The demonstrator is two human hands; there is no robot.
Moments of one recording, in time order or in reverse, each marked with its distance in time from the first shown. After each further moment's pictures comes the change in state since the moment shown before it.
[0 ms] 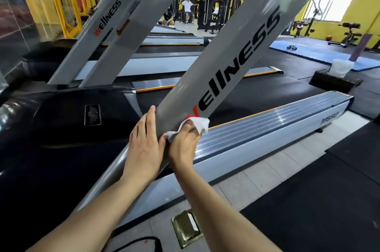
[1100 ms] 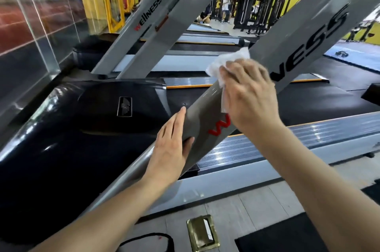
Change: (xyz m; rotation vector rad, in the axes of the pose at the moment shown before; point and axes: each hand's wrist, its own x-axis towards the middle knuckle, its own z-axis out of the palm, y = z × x) left_hand -0.002 0.000 -0.009 -0.114 0.011 0.016; right_hand 0.073 -0.123 -0.079 -1.070 0.119 -1.467
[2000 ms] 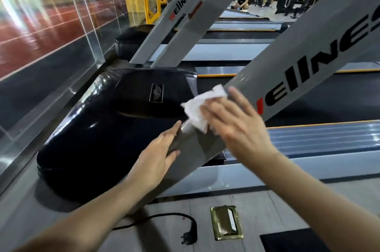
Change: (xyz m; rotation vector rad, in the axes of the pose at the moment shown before) left_hand -0.064 -0.059 -0.055 0.076 -0.287 -0.272; right_hand -0.066 -0.075 0.035 0.217 -0.006 -0.319
